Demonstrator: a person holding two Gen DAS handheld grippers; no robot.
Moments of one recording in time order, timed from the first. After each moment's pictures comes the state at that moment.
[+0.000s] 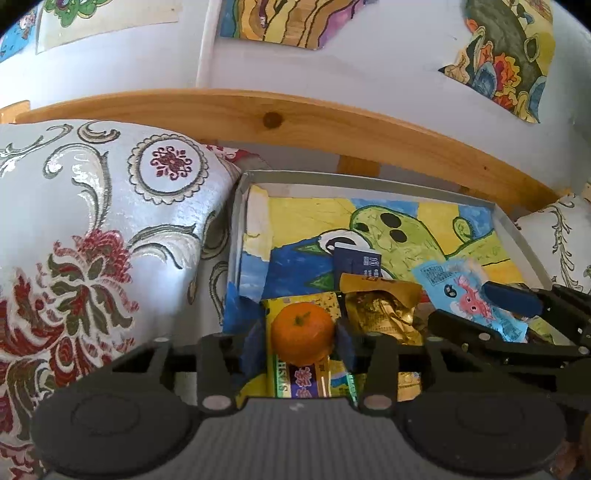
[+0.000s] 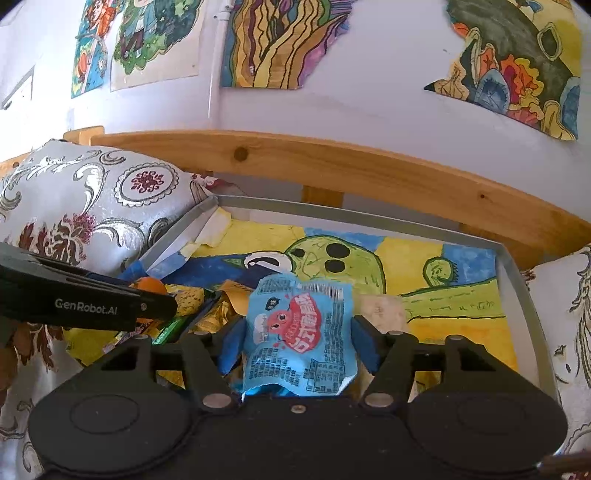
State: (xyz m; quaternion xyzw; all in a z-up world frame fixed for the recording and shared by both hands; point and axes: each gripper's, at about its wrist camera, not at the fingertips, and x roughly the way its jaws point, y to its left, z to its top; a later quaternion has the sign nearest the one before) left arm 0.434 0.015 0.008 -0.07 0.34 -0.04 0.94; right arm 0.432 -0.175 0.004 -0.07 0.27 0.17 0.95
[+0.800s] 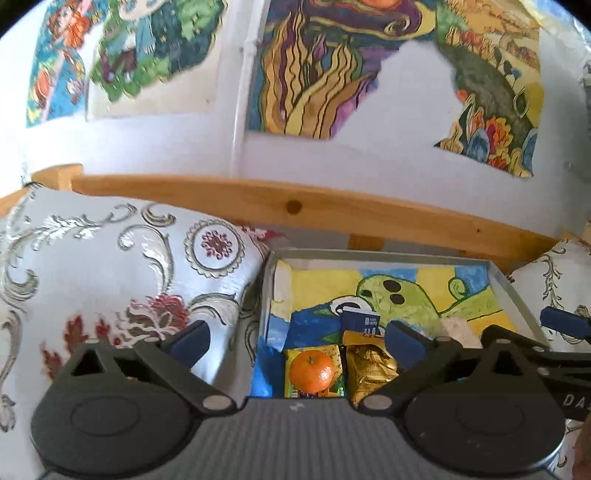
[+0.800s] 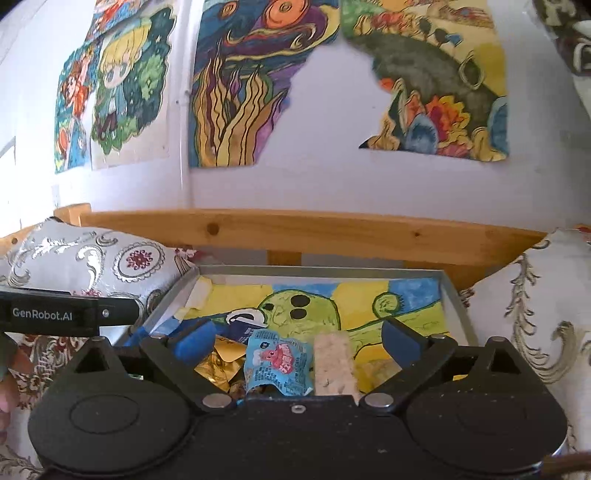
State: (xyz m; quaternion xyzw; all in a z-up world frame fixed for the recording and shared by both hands) left arm 0.376 0.006 0.061 -0.05 0.25 0.02 0.97; right arm 0.386 -0.220 0.049 0.00 0.20 0.13 0.97
